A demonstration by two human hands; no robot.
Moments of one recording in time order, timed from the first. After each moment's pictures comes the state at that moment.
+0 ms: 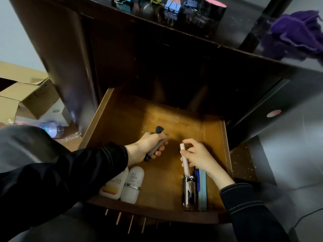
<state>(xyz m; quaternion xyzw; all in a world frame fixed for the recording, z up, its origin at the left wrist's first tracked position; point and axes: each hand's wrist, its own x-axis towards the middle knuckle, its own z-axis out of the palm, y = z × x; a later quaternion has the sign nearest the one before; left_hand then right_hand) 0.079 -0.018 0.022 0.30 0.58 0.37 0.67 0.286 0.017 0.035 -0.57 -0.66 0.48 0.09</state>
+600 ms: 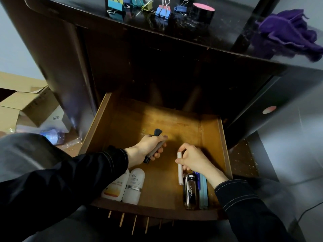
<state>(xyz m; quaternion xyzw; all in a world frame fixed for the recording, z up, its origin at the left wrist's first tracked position) 0.082 -0.021 0.025 0.30 0.59 0.36 0.66 0.284 0.018 0.012 -0.57 -0.75 0.34 0.00</state>
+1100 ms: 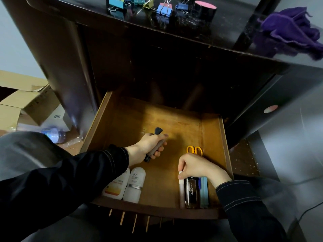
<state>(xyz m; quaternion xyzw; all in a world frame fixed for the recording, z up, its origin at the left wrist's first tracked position) 0.079 -0.020 0.021 0.30 0.58 0.36 0.66 0.291 0.014 0.014 -0.48 -0.80 0.33 -0.18</state>
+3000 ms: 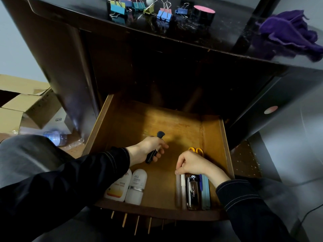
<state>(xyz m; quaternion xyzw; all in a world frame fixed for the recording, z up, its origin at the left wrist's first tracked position) 0.078 -0.015 0.018 0.27 0.60 0.32 0.68 0.281 0.019 0.013 -0.49 -0.77 0.39 -0.11</state>
